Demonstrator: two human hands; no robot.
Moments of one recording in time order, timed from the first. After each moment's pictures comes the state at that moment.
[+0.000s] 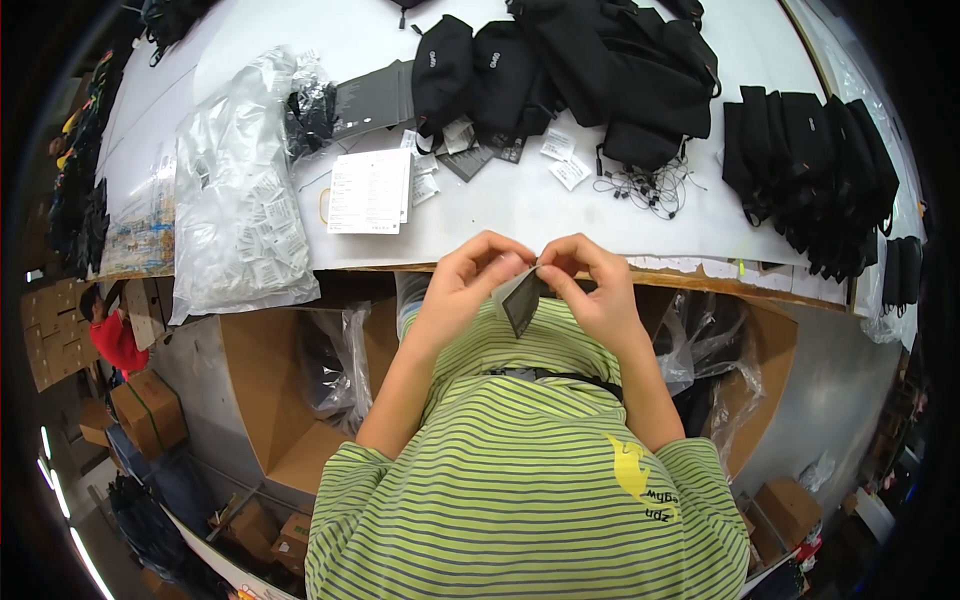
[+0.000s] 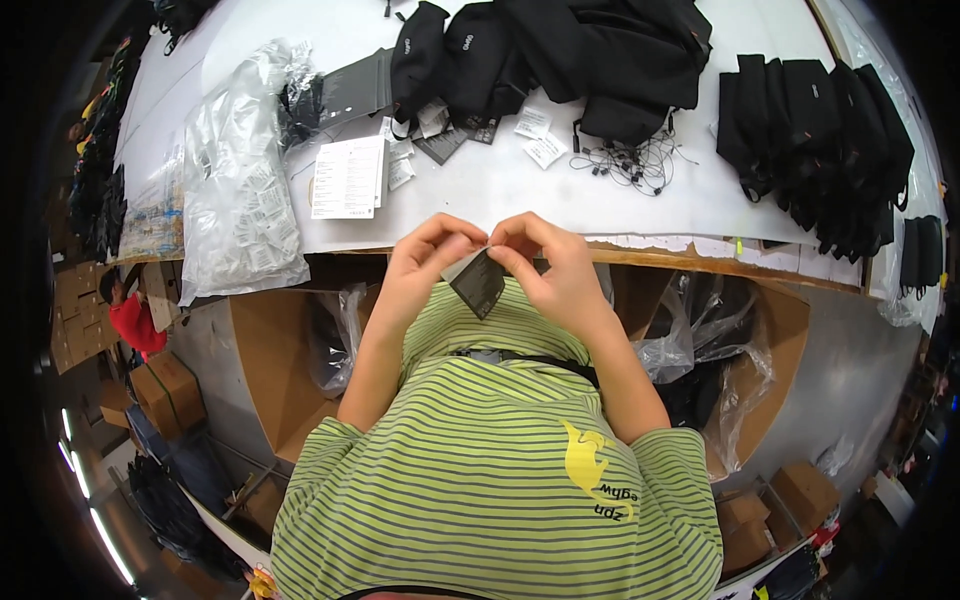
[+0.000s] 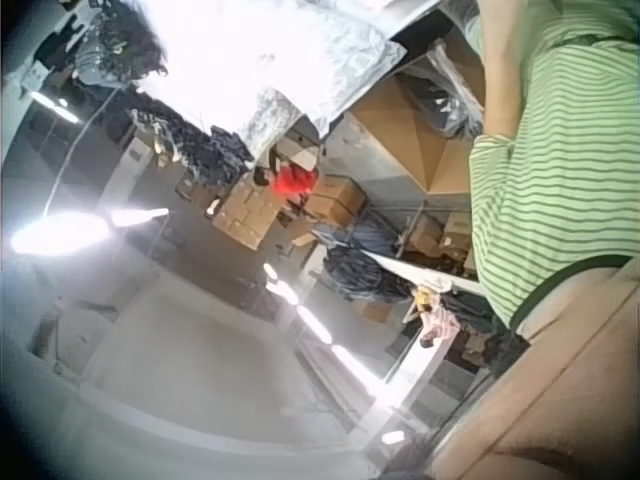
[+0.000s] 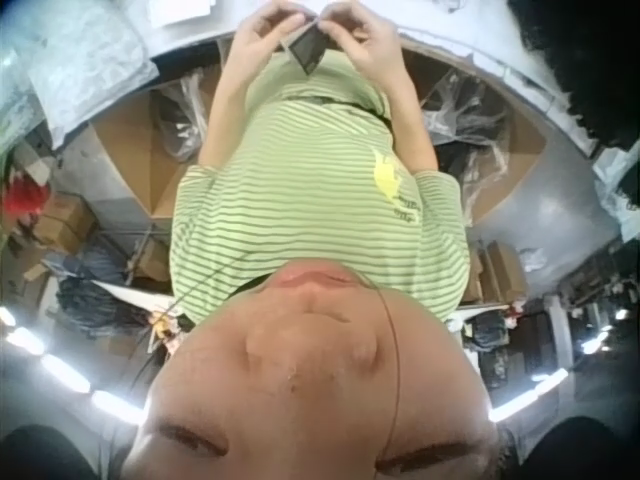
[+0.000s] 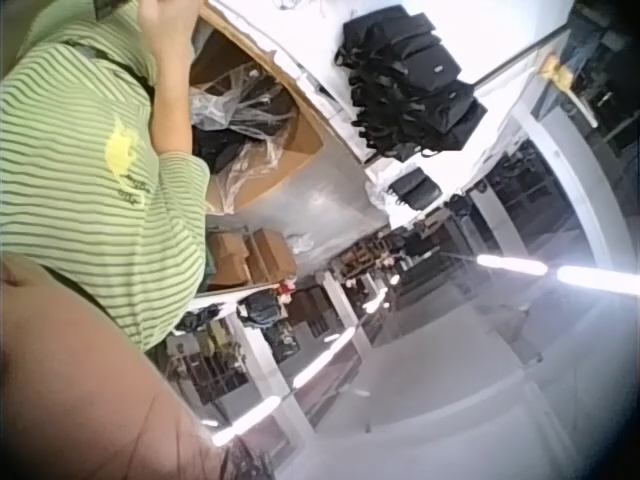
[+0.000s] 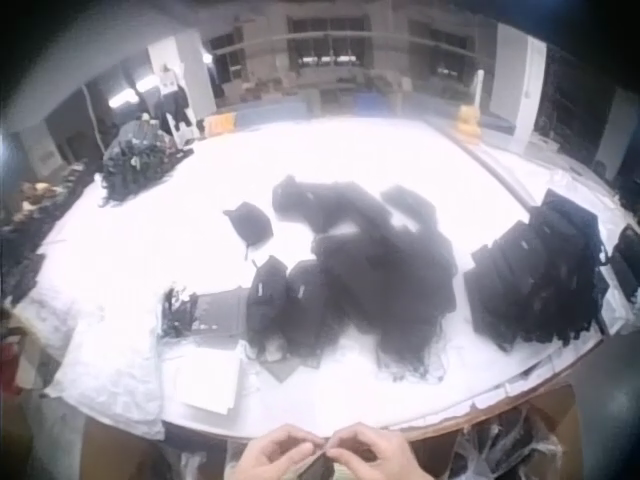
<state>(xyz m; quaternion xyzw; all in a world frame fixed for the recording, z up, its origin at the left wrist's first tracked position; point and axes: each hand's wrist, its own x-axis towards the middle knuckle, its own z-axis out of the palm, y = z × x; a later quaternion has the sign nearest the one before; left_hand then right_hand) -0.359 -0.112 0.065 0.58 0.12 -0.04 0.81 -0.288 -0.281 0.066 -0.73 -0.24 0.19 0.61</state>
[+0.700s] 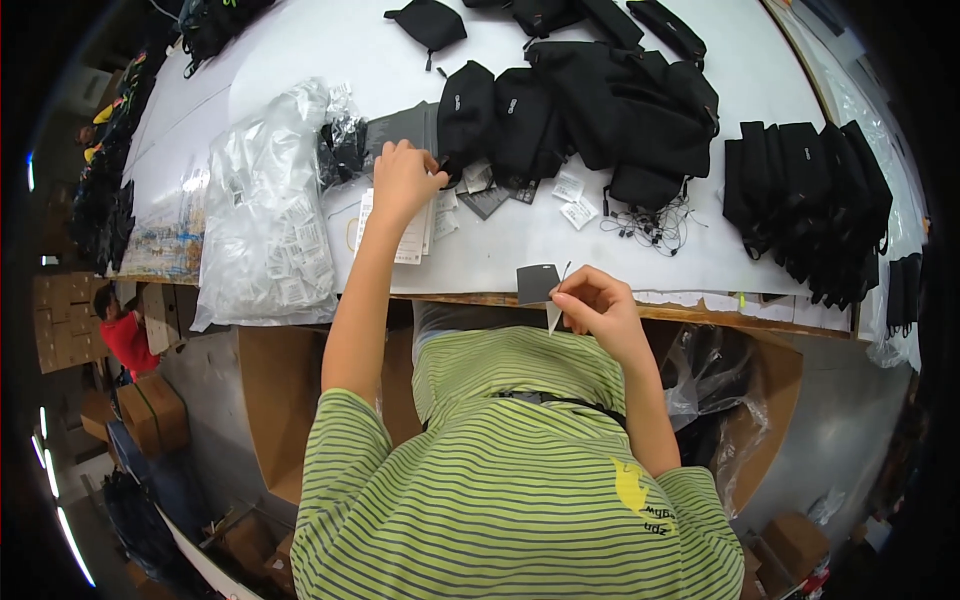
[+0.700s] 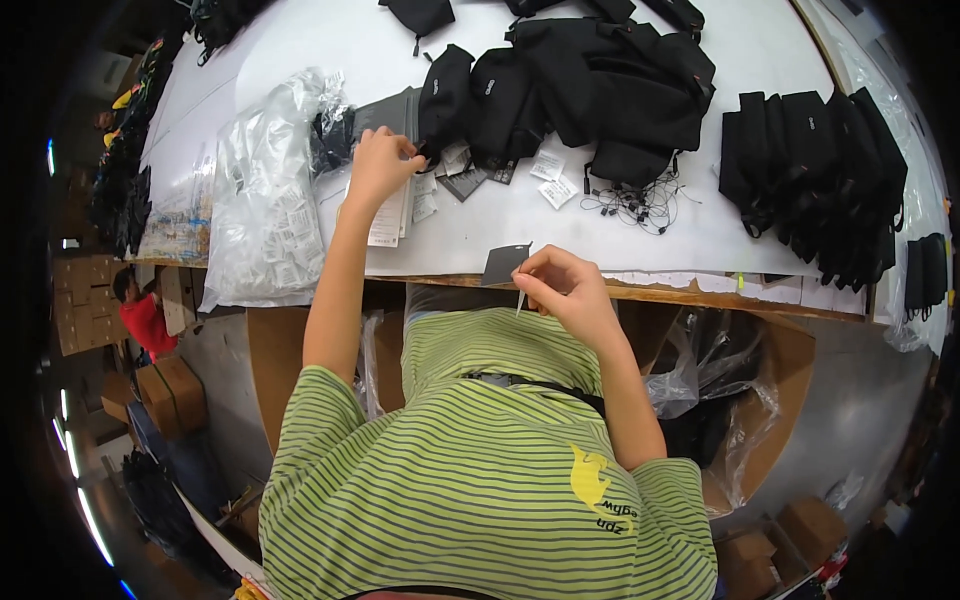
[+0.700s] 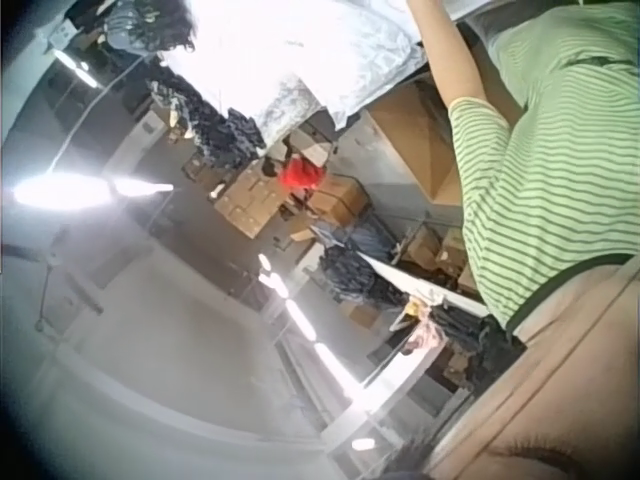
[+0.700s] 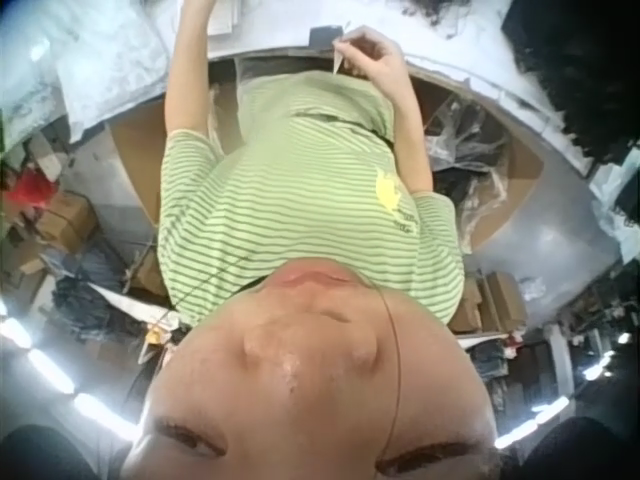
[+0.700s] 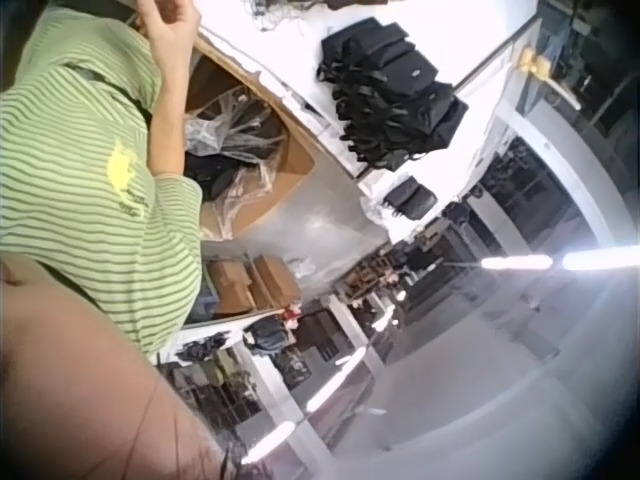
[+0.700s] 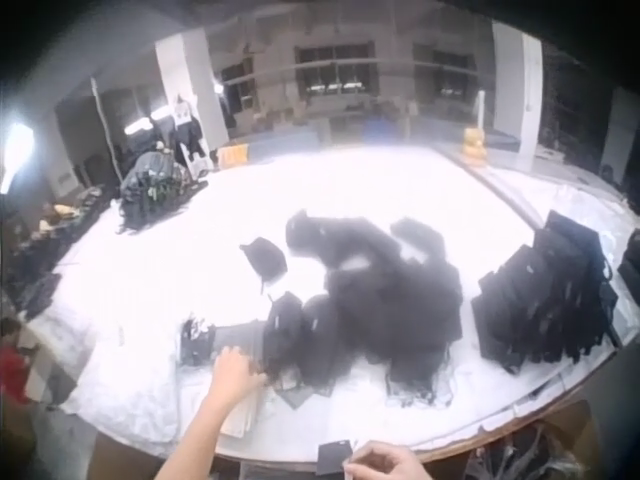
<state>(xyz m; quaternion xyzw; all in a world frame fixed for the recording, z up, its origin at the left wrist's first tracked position) -0.249 0.023 0.033 0.98 0.13 0.05 0.12 -0.282 -0.291 0.059 -0.61 -0.11 0.36 0.70</state>
